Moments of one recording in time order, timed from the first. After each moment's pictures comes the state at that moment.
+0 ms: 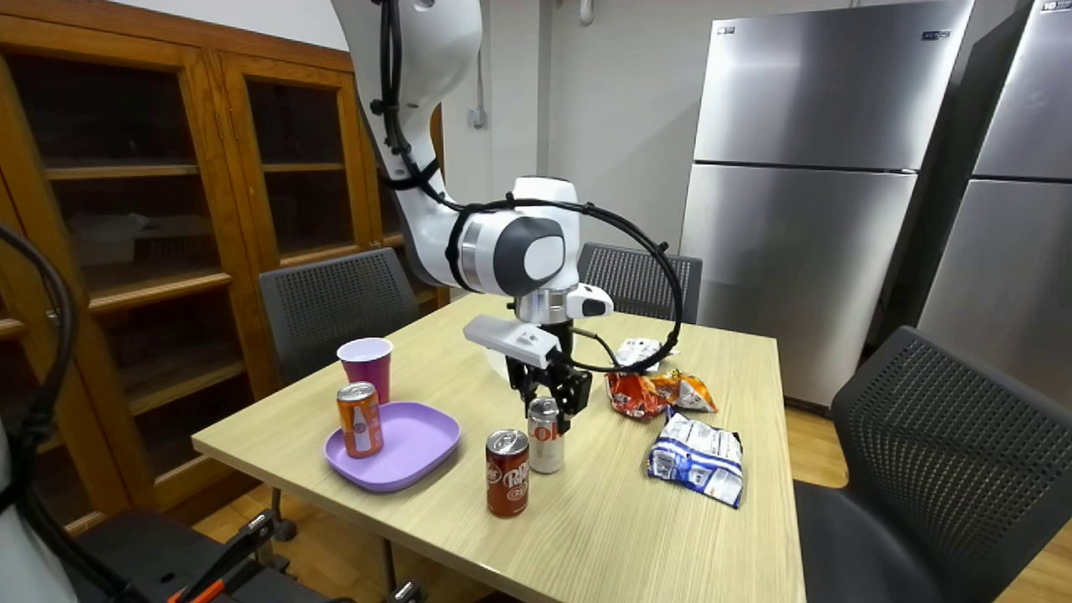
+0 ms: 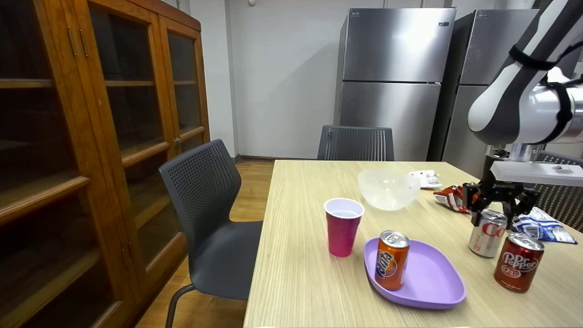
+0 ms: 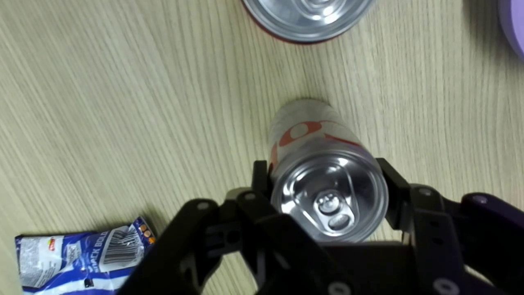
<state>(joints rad) -0.12 0.42 -0.13 -2.30 -0.02 2.73 0.02</state>
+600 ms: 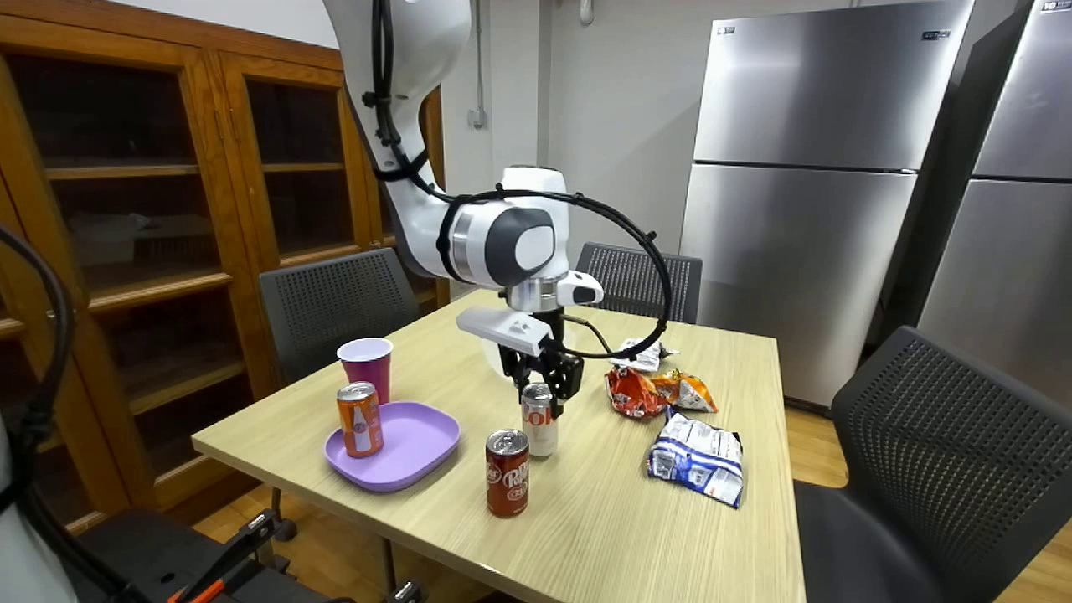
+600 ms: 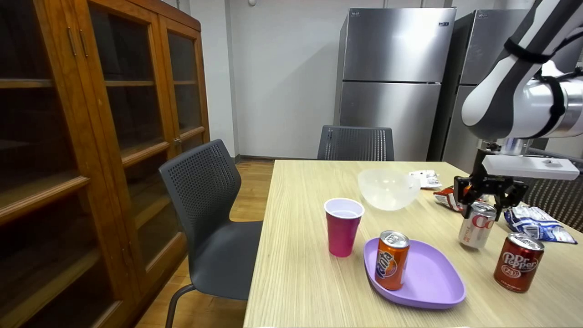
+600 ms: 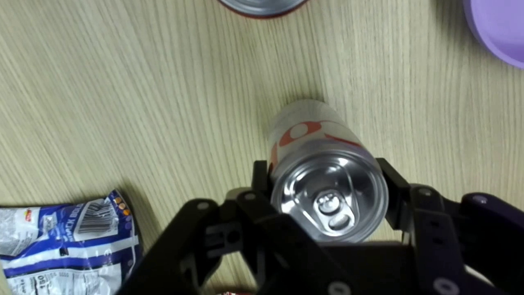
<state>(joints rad) -0.11 0.39 -0.11 -2.30 -0.02 2.75 0.02</state>
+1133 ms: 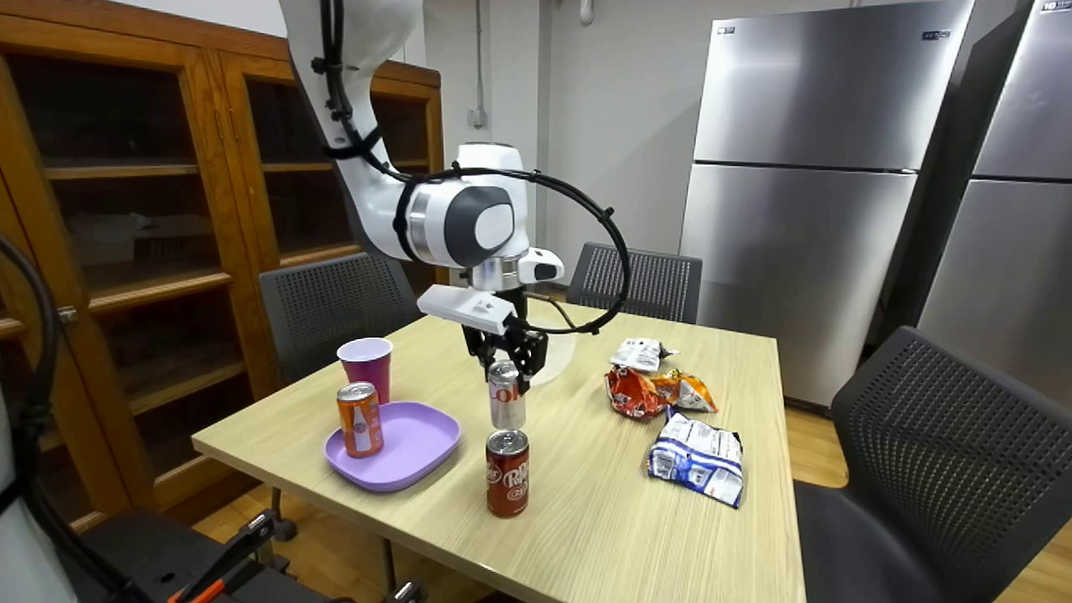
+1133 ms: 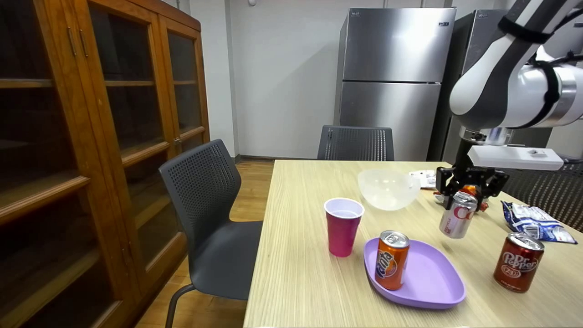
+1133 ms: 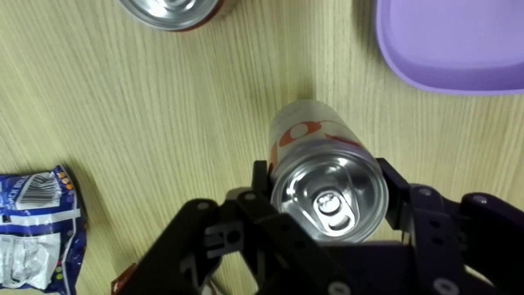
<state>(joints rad) -0.04 0.29 -0.08 -2.39 -0.03 2.79 0.02</state>
